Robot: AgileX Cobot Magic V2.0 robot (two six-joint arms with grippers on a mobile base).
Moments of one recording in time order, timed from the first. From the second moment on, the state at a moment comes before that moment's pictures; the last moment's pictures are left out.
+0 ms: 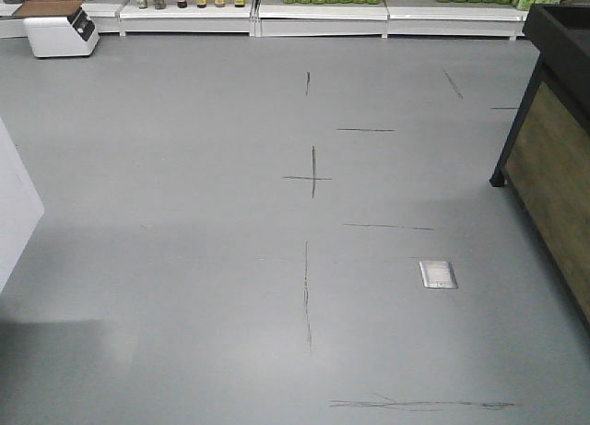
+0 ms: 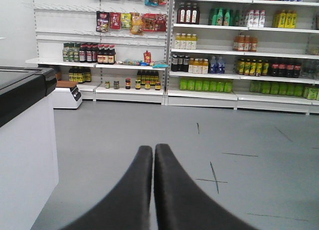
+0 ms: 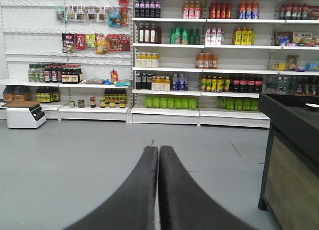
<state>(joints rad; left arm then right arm) 0.05 -0.01 0.03 0.02 0.04 -0.10 0.03 -0.01 0.03 -0.03 -0.04 0.00</state>
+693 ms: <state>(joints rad) 0.05 -0.01 0.03 0.02 0.04 -0.10 0.03 -0.01 0.03 -0.03 -0.04 0.00</state>
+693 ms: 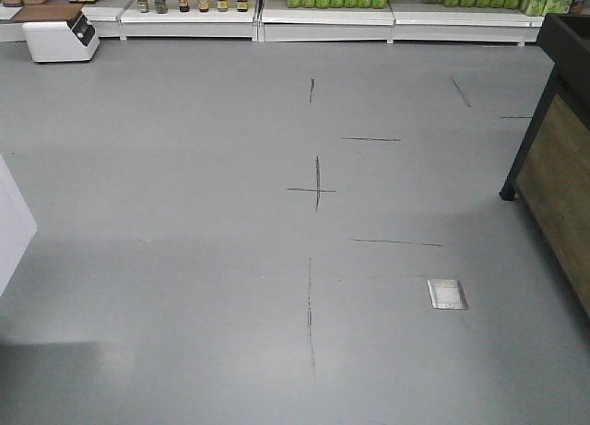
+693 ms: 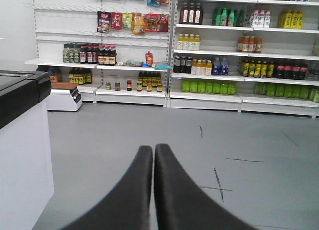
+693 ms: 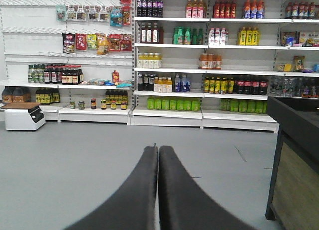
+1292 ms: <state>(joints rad) 0.05 -0.01 0.03 0.02 0.04 -0.10 0.03 -0.01 0.03 -0.03 -0.04 0.00</state>
